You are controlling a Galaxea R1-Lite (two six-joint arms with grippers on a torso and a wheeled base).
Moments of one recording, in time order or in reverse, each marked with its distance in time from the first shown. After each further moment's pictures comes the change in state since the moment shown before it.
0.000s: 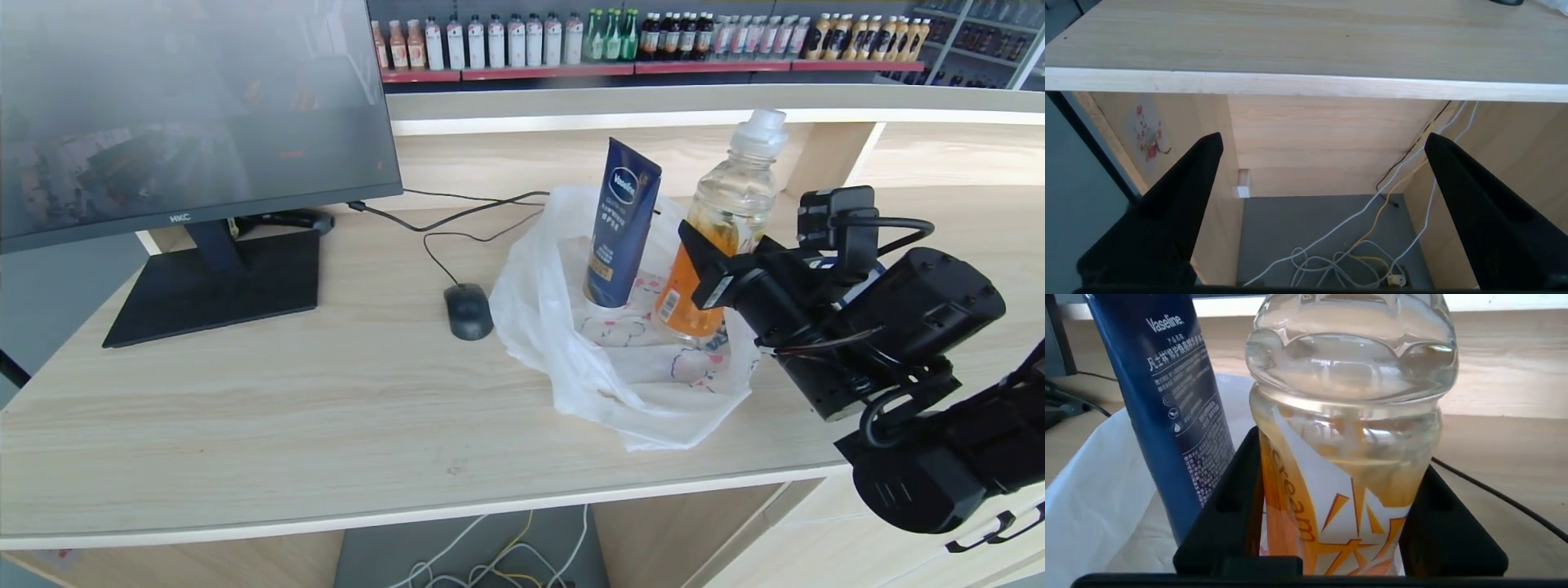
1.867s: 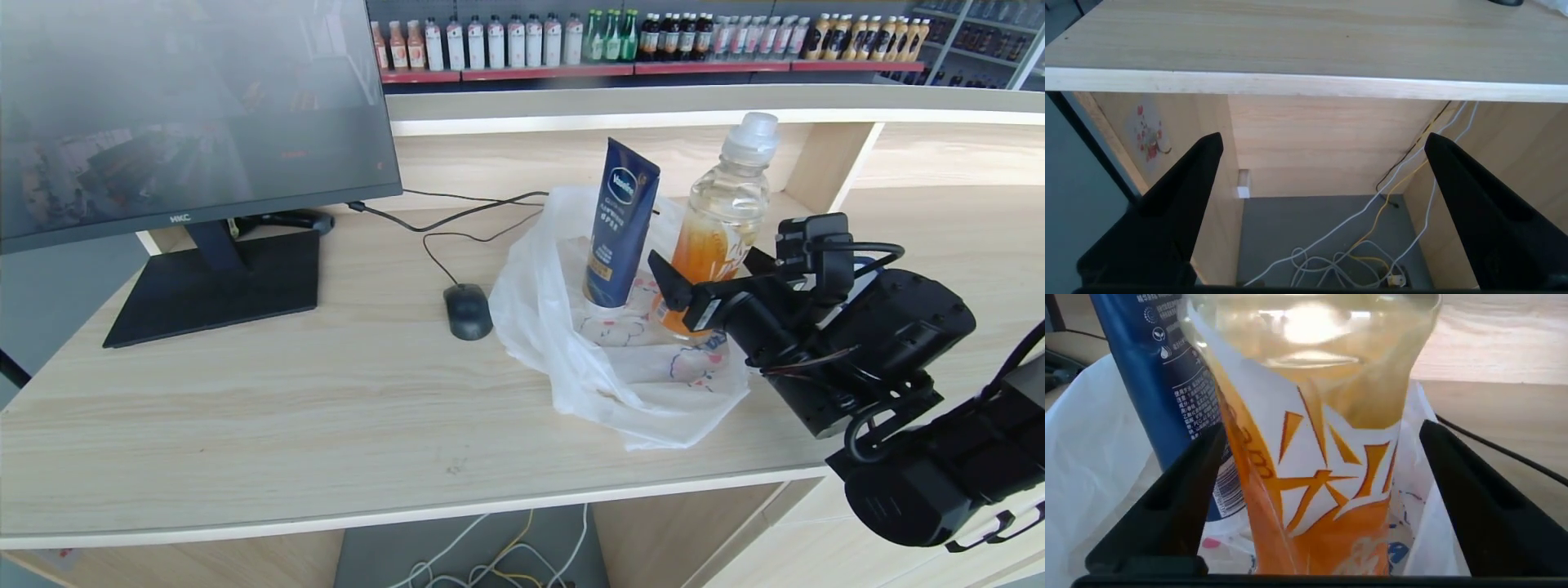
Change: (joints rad) left arm 0.000 0.000 0.000 0.000 0.000 0.000; right arm 0.004 0.034 0.040 0.002 0.003 0.014
